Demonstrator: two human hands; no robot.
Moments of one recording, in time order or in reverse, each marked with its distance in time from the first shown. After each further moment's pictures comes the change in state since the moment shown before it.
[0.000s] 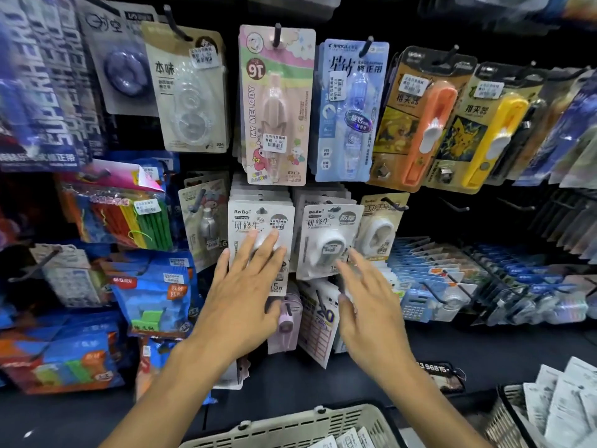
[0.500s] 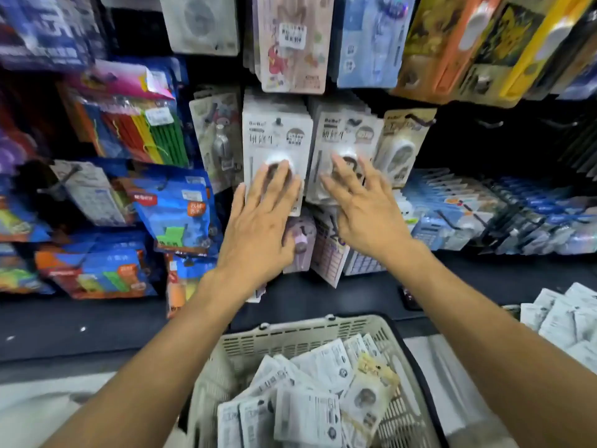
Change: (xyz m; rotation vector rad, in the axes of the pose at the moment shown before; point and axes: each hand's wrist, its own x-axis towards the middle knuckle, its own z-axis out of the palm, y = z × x) left_hand -0.031 0.010 0.015 -0.035 0.115 0.032; right_hand 0.040 -0.002 0.012 -0.363 -0.188 -0.257
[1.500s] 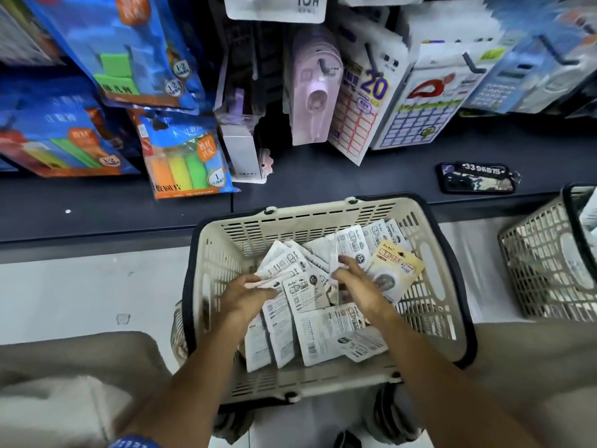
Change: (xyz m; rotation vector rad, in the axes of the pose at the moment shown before) left_hand -0.243 -0.013 0.209 -0.813 -0.557 -1.418; right_hand -0.249 -0.084 0.249 1.383 -0.811 0.983
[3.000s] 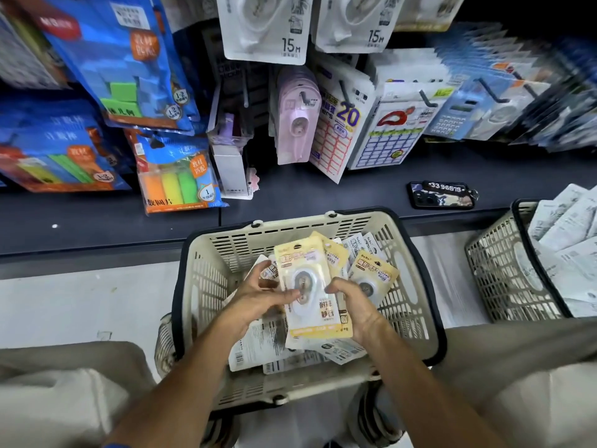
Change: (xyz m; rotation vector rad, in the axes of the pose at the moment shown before) left_hand -0.027 0.021 0.007 -0.182 -0.514 0.180; right_hand -0.056 -0.026 0.008 0.427 -0.010 0.162
